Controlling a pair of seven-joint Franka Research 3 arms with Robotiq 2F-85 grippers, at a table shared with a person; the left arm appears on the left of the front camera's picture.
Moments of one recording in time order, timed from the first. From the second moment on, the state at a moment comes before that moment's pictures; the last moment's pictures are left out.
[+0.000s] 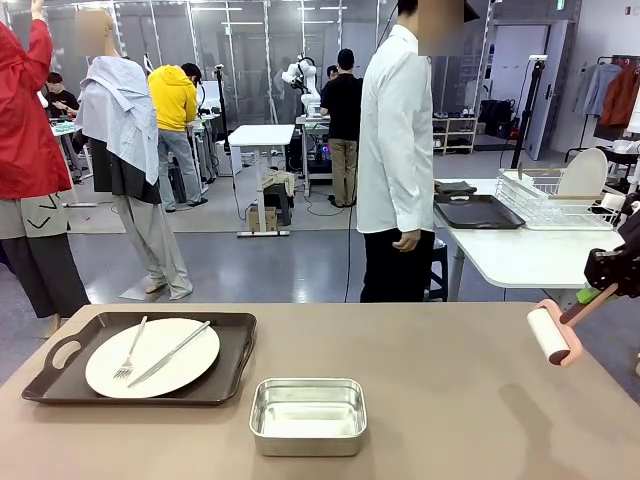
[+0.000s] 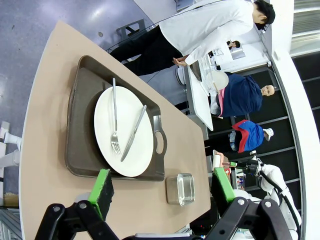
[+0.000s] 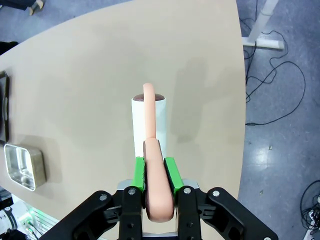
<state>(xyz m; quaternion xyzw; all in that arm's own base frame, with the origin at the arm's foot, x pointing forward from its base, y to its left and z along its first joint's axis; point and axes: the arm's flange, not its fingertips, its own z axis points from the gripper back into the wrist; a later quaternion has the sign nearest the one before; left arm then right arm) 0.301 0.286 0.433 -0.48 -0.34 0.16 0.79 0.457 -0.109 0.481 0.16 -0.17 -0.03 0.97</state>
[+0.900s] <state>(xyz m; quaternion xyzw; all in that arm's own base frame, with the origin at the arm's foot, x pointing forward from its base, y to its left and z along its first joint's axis) 0.300 0.286 0.433 -0.48 -0.34 0.16 0.79 0.417 0.213 0.611 0.12 -0.20 0.47 0.85</state>
